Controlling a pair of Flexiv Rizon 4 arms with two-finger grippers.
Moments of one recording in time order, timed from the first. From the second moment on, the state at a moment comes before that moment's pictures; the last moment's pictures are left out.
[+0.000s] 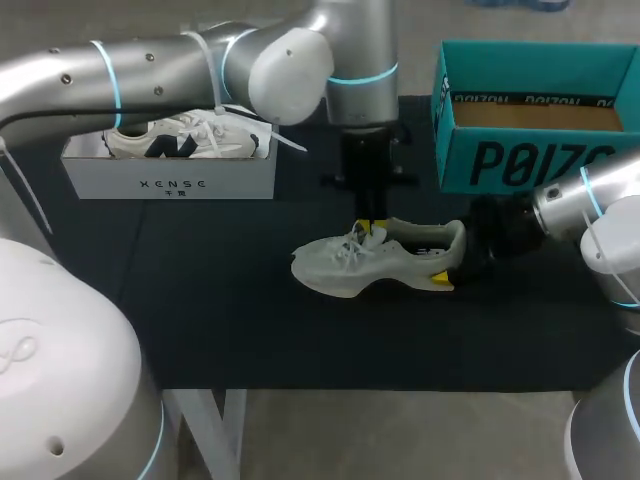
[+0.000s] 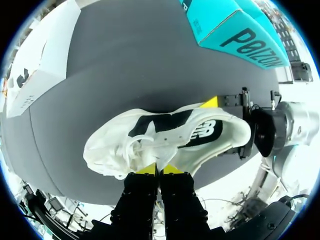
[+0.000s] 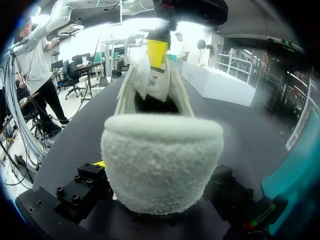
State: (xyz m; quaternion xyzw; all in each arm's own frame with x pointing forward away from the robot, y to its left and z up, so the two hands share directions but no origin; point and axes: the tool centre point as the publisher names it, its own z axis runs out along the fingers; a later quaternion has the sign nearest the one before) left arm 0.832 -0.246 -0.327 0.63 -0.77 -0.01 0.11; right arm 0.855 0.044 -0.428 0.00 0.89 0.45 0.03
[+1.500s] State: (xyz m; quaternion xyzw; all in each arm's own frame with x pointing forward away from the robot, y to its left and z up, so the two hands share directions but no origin) left arm 0.842 -0.146 -0.369 0.72 -0.69 -0.06 0.00; right arm 0.855 0.045 -0.428 0.00 0.89 0.45 0.03
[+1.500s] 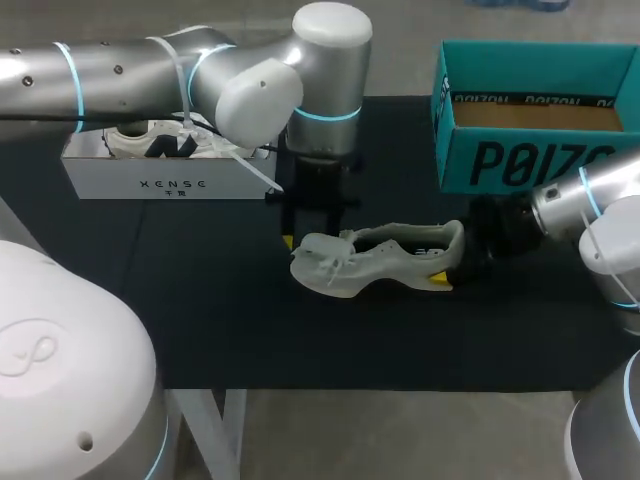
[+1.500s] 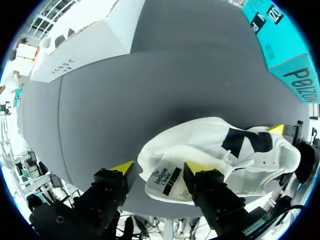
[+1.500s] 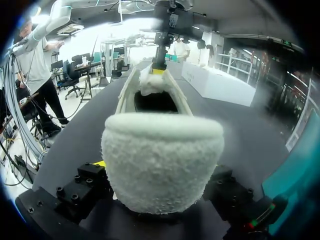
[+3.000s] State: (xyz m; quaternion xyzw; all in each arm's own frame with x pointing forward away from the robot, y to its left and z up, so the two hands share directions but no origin) left arm 0.858 -0.211 -0.195 0.26 -0.96 -0.01 0.05; right arm 0.855 0.045 -0.428 0.00 0.89 0.45 0.03
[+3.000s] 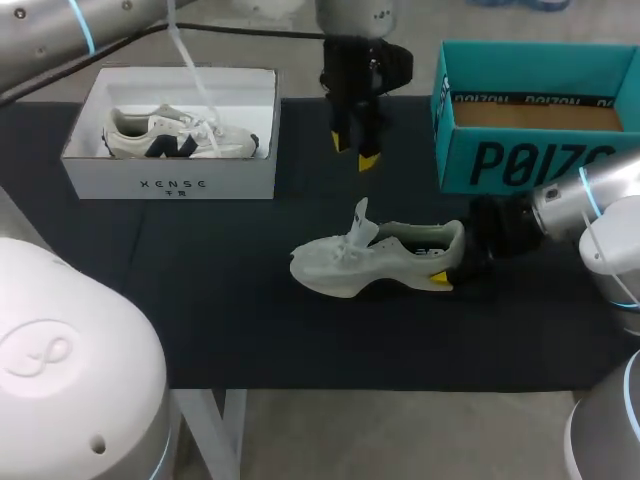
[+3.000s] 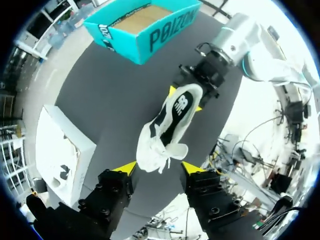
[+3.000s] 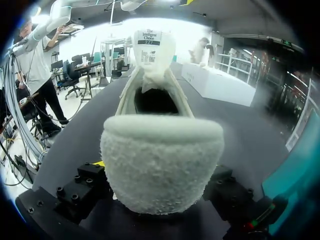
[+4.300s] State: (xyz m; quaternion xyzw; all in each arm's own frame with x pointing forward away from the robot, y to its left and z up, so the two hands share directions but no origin) left arm 0.835 -0.279 -0.253 -0.07 -1.00 0.00 0.01; right arm 0.855 0.045 -0.428 0.00 0.89 0.45 0.03
